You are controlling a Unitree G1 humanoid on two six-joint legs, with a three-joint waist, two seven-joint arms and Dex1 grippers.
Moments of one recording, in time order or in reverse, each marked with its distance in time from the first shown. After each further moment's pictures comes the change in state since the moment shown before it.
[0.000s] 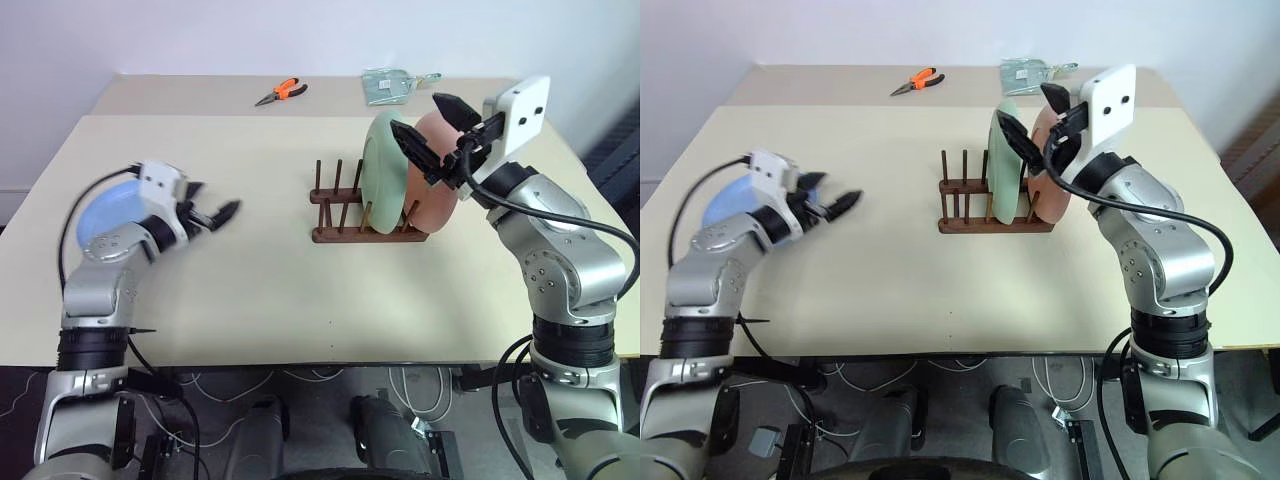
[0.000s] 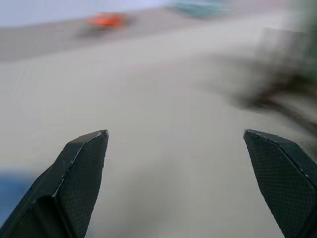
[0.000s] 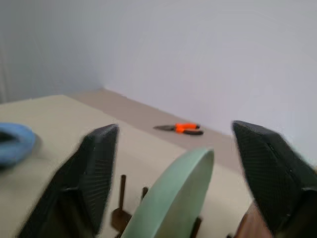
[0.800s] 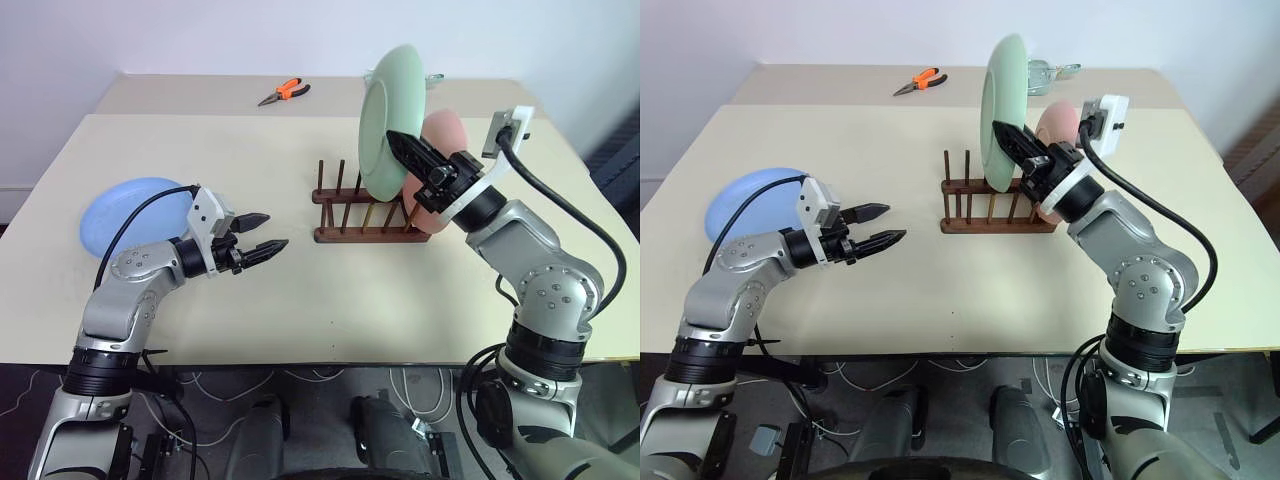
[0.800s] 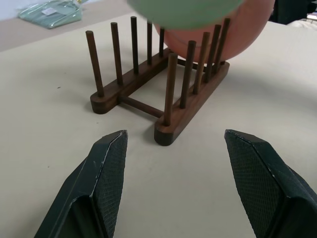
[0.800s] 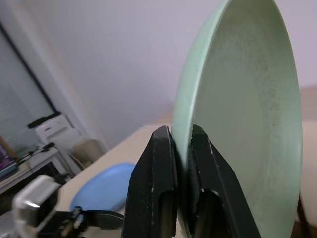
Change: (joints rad) left arm 0.192 0.003 -0.246 -0.378 -0.121 -0.033 -0.496; right arm 0.090 0.273 -0.246 0.024 0.459 0.306 -0.158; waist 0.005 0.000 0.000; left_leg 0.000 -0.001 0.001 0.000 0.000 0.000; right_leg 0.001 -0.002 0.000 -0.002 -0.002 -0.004
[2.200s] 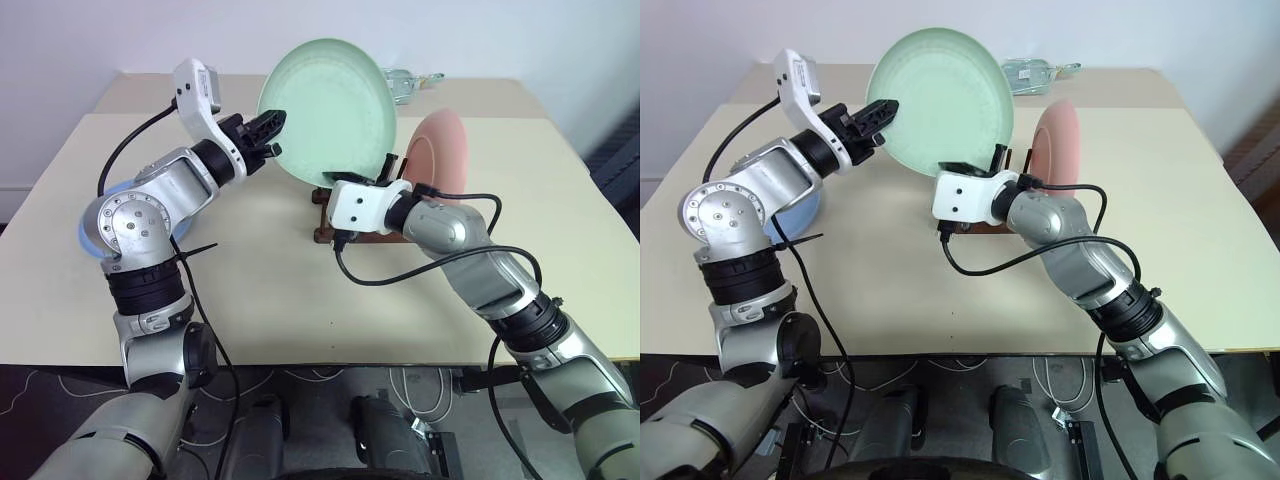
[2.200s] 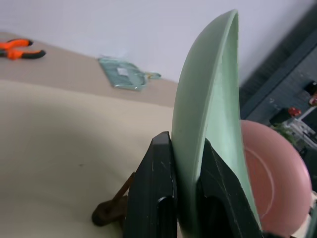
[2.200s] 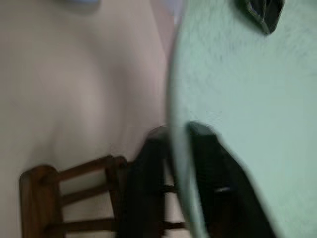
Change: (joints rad) left arm -0.511 -0.351 0.370 0.009 -0.385 0.696 0.786; right arm -0.169 -0.315 0.776 0.133 -1.202 -0.607 0.255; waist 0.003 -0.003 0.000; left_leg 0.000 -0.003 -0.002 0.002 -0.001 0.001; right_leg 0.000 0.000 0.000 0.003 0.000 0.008
